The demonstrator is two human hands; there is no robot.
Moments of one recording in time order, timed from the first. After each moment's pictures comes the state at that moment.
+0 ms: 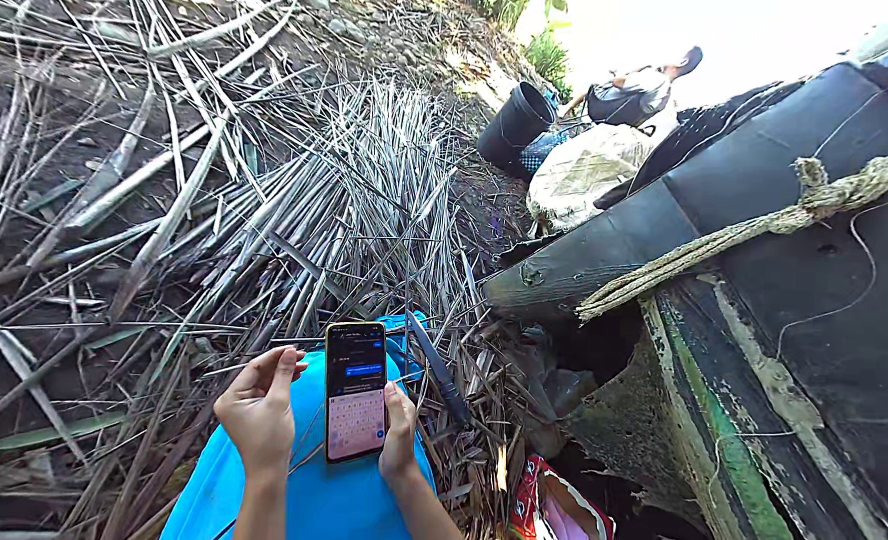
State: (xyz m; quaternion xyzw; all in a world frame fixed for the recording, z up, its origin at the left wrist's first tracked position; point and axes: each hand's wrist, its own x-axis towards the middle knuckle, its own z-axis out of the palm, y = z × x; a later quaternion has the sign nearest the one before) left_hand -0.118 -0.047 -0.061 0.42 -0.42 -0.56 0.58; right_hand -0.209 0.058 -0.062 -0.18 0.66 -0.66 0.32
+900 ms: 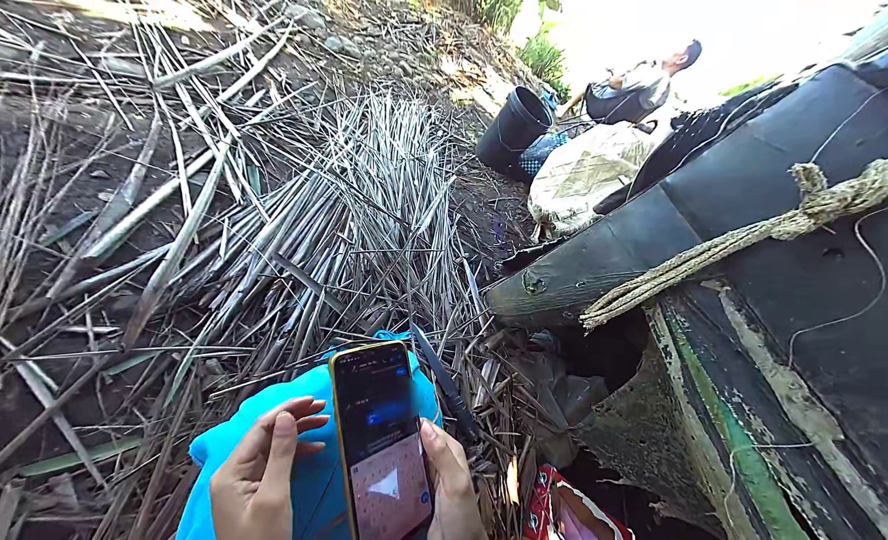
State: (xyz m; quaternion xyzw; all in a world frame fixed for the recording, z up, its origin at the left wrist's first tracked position) left_hand -0.081 -0.010 0.016 0.39 -0.47 -0.62 0.50; right_hand -0.190 0.088 0.052 -0.16 0.62 -0.66 0.39
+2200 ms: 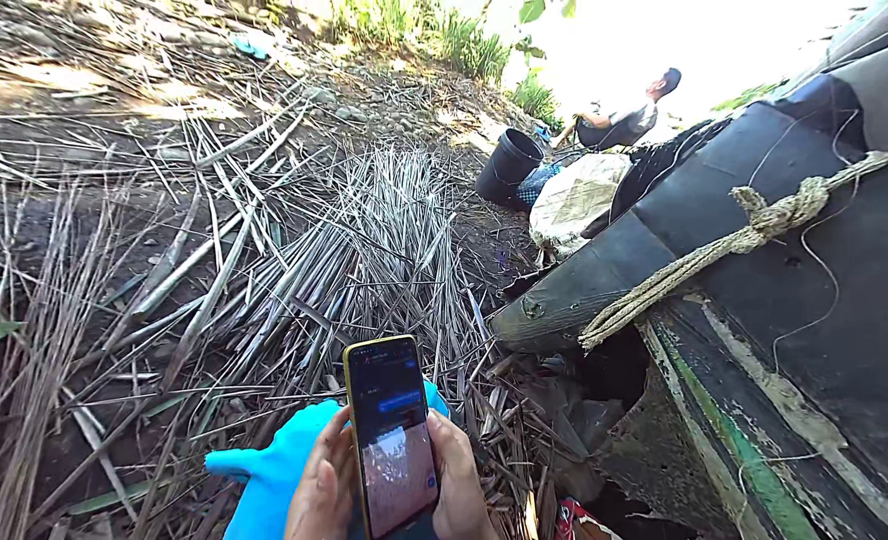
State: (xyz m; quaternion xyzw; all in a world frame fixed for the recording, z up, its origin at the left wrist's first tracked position) left_hand -0.084 0.014 0.060 0.20 -0.38 -0.79 0.43; right_hand -0.205 0.070 0.076 -0.19 0.58 -0.69 0.38
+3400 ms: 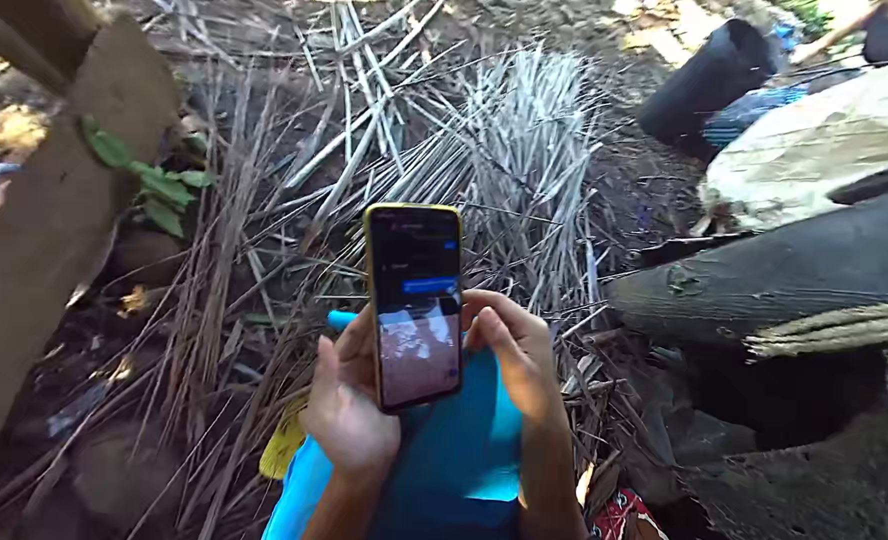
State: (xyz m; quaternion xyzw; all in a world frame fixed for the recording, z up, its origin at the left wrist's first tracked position) left_hand -0.077 0.006 0.054 0.26 -0.23 -0.67 0.65; right_hand -0.234 0.017 0.064 -0.58 0.55 -0.51 0.30
